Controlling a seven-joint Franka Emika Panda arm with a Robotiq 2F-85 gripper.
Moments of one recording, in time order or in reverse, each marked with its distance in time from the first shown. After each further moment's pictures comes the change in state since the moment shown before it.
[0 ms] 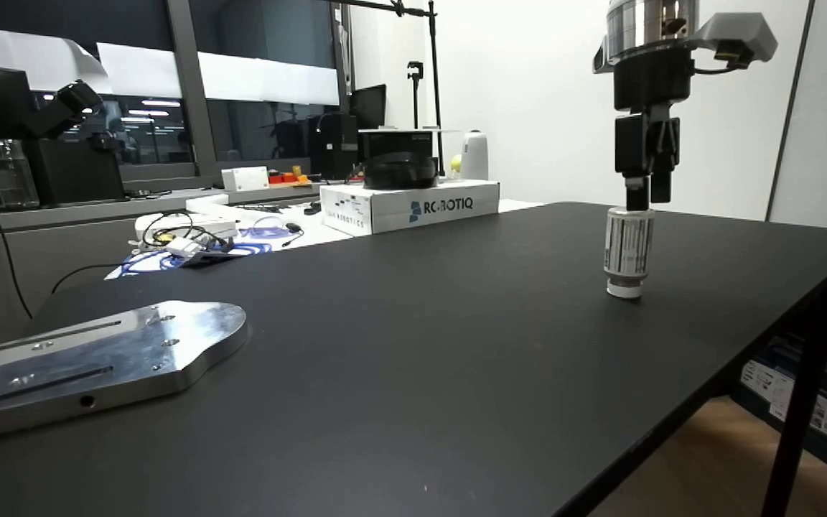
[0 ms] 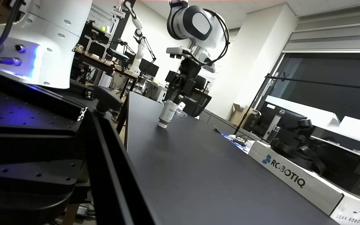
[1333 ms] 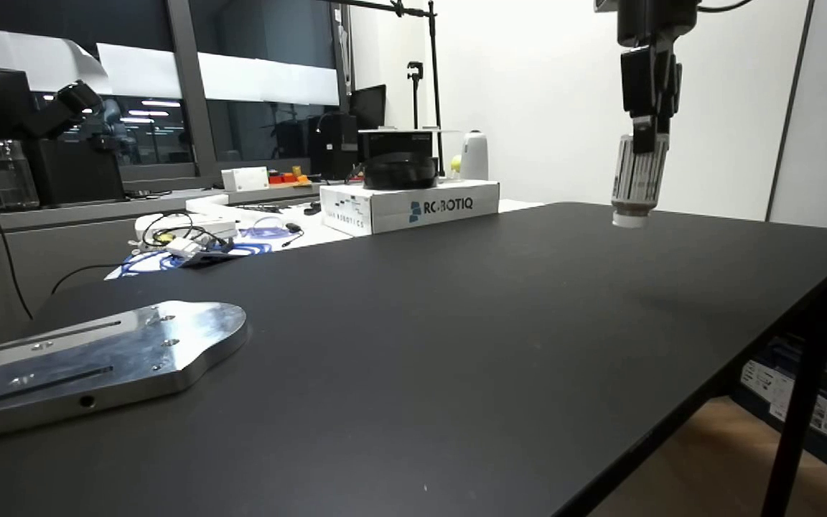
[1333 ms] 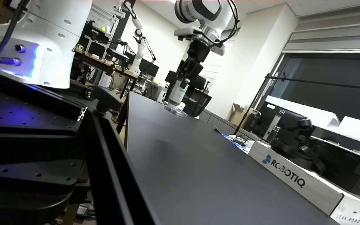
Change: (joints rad) arm 0.000 -0.168 -0.001 0.031 0.013 -0.178 -0.039
